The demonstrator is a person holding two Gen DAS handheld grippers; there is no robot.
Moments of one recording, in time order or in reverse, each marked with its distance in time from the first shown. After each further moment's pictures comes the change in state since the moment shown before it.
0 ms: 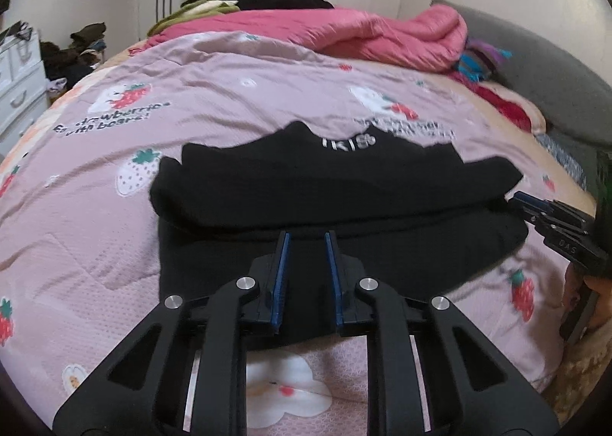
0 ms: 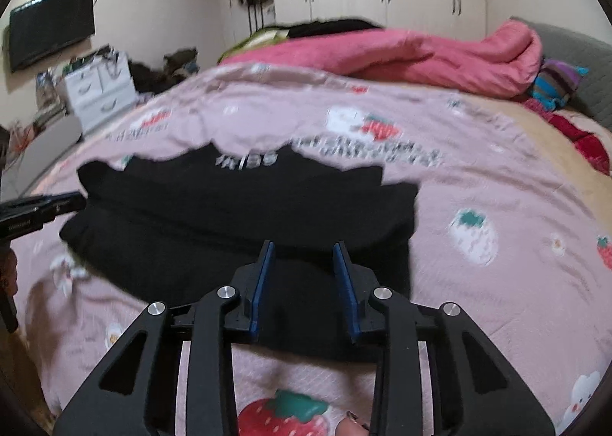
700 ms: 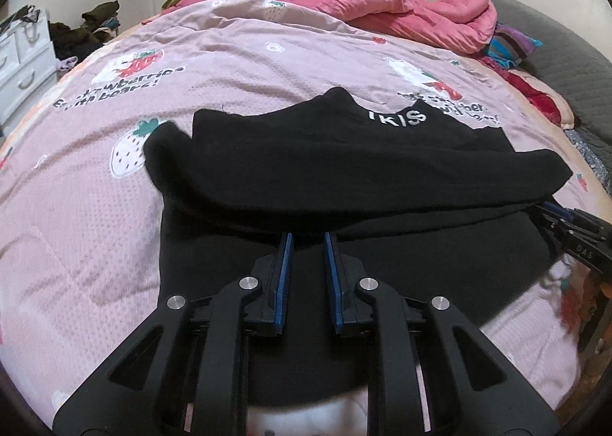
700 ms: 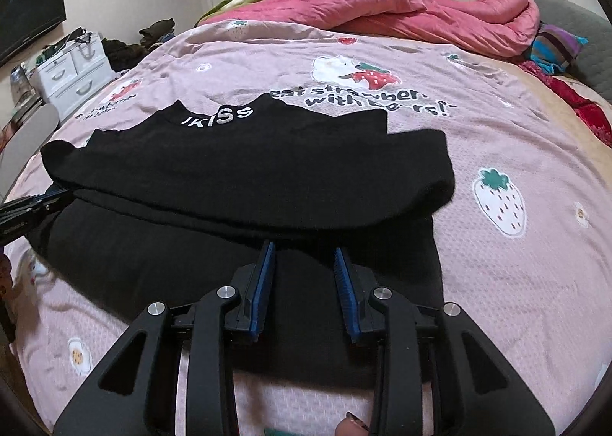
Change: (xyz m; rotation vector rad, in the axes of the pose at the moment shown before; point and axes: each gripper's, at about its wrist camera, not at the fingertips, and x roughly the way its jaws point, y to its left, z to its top) left arm 0.055 0.028 0.005 -0.044 0.080 0.078; right arm 0.057 -0.008 0.004 0.061 0.116 -0.036
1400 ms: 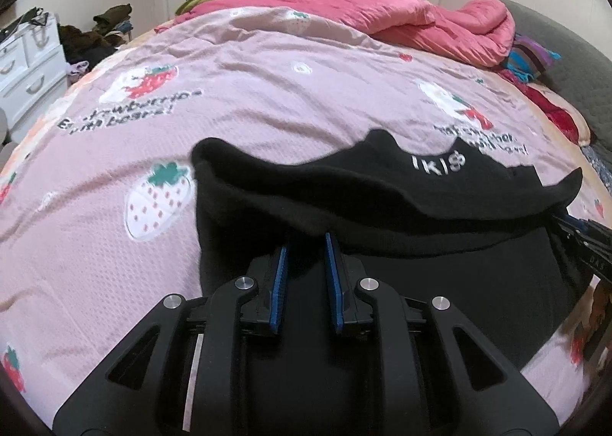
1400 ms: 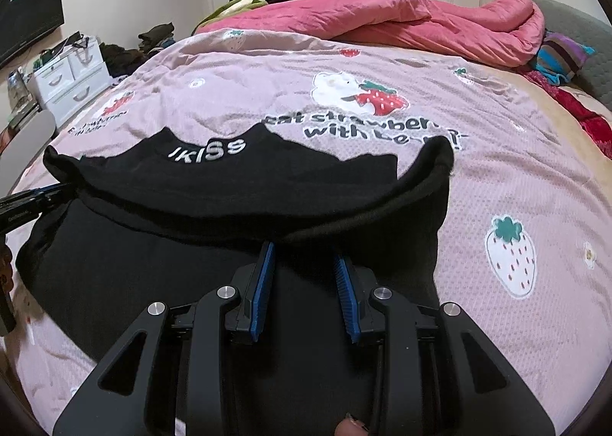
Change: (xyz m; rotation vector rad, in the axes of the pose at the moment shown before) left arm 0.016 0.030 0.047 -0.027 -0.028 0.048; right arm 0.017 -0.003 0.039 -0.005 -0.033 -0.011
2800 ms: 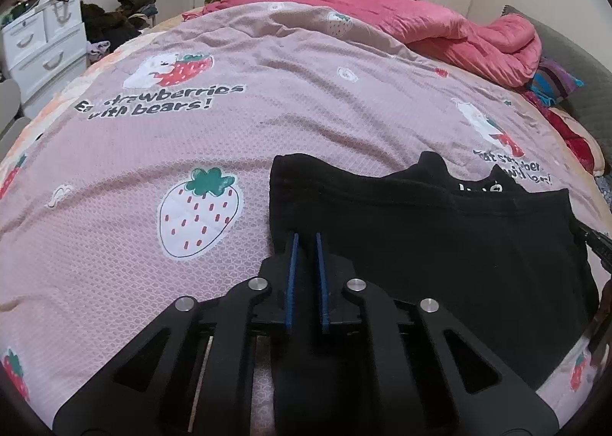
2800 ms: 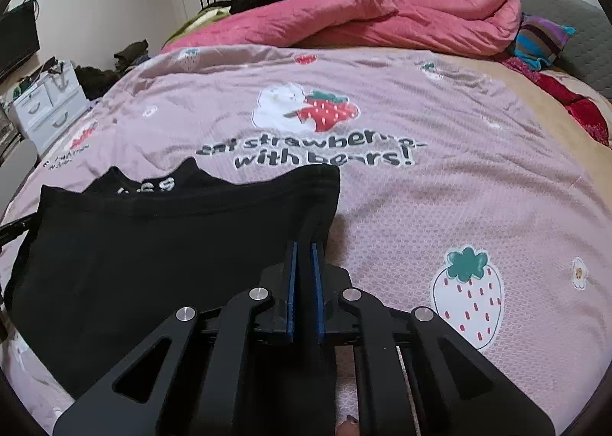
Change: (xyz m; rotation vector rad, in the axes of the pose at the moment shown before) left arm 0.012 0.039 0.011 -0.088 0.008 0.043; right arm 0.010 -0.057 0.022 0.074 -0.038 -0.043
